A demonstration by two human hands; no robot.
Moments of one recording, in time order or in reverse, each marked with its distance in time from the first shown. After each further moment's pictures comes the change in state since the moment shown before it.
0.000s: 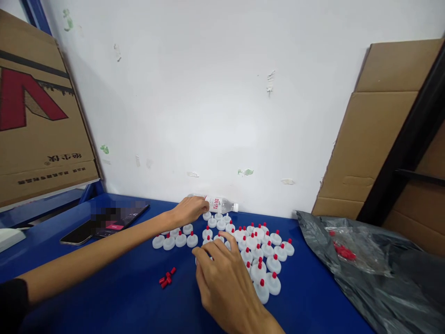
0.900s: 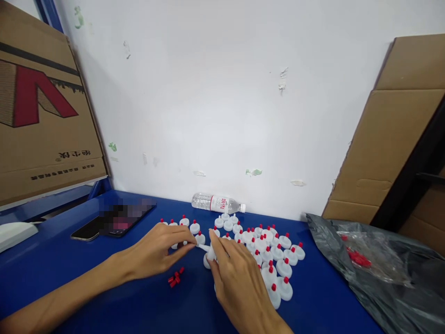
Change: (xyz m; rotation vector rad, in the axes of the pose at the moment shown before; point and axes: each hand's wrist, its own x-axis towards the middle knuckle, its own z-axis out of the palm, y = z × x) left_hand -0.123 0.042 -0.044 -0.323 0.108 0.115; right_hand -0.007 0.012 0.013 -0.144 0.046 0.050
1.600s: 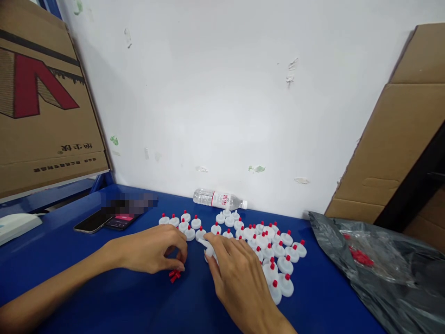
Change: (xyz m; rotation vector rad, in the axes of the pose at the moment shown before) left_hand -0.003 -0.005 -0.016 -0.122 -0.411 -0.087; right_hand 0.006 -0.008 -0.010 0.046 -0.014 0.008
